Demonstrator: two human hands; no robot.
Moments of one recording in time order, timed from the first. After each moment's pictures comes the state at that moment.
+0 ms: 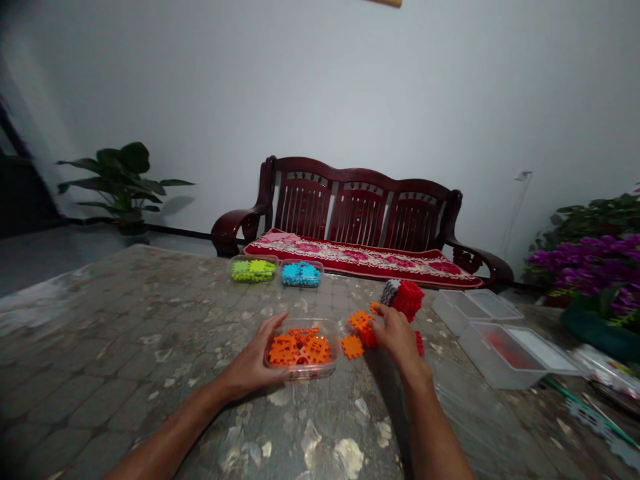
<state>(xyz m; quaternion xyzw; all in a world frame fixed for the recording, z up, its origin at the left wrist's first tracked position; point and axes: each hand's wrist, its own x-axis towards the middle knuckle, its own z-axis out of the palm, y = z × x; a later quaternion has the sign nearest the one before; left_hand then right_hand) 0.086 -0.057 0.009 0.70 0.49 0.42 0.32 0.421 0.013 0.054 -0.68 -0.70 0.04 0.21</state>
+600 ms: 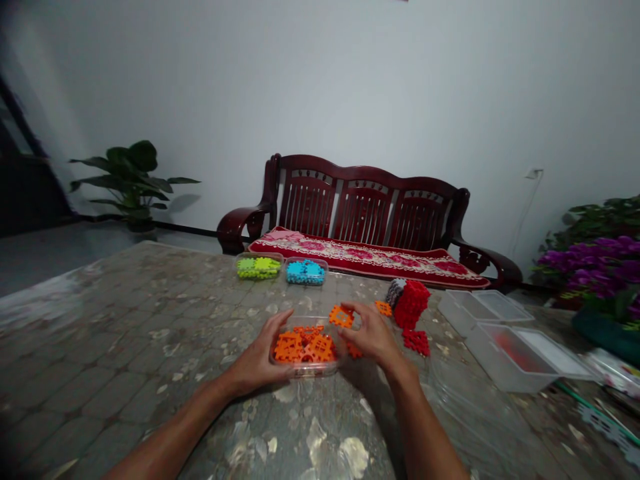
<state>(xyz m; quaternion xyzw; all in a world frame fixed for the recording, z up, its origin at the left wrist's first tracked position) 0.086 -0.058 0.011 0.70 0.48 0.42 0.32 0.368 0.001 0.065 -0.54 -0.77 0.19 0.28</state>
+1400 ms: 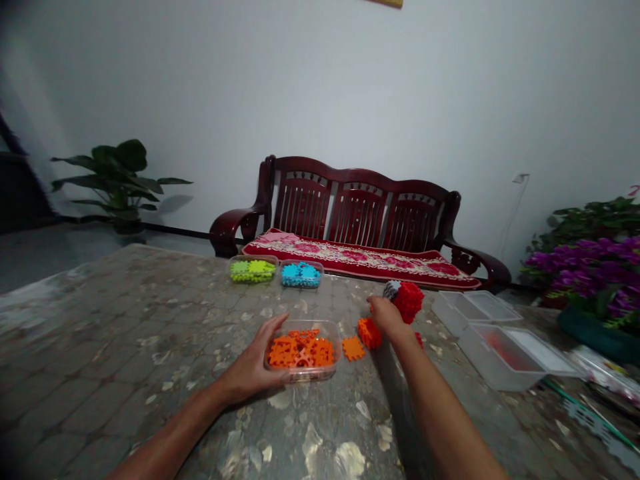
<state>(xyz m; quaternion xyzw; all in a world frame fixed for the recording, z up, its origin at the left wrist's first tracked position) 0.086 -0.056 0.008 0.70 0.48 0.42 0.32 0.424 0.084 0.057 -0.67 -0.74 0.04 0.05</state>
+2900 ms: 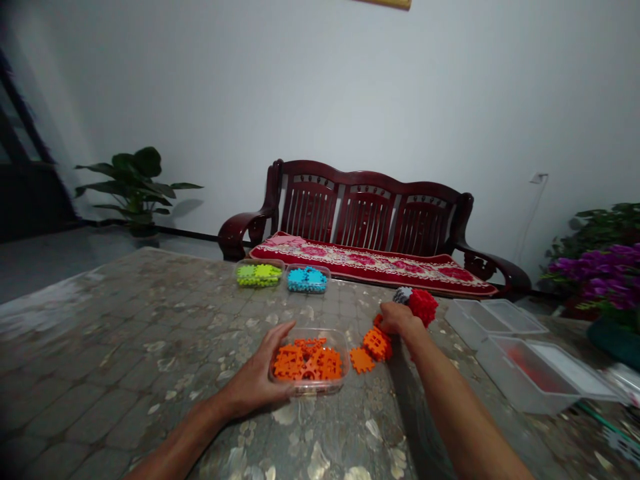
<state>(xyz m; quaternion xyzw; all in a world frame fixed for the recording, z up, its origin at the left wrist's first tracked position) 0.086 -0.059 0.011 0.70 0.49 0.40 0.32 0.416 0.099 0.076 -0.66 -0.74 0.00 -0.14</state>
